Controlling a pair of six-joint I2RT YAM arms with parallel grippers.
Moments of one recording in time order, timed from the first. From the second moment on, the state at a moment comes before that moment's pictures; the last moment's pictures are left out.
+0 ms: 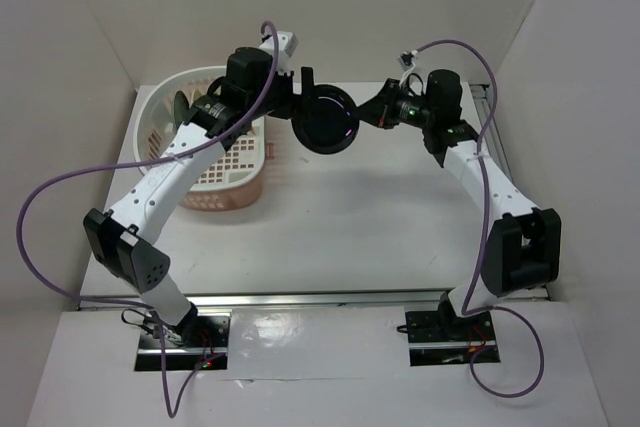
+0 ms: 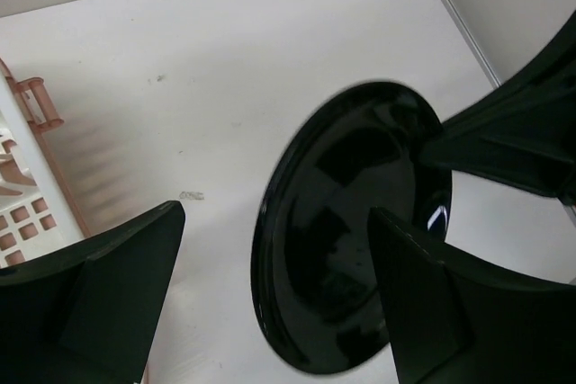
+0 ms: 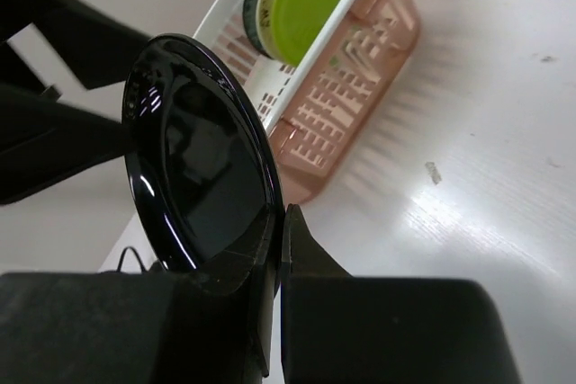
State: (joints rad) left arm -0.51 1.63 1.79 -0.55 0.04 -0.27; right arm 0.19 1.52 1.27 0.06 -0.74 0.54
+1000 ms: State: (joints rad) left arm -0.52 1.74 2.05 -0.50 -0.49 -0.07; right arm 0.20 1.50 1.16 -0.08 -0.26 0.54
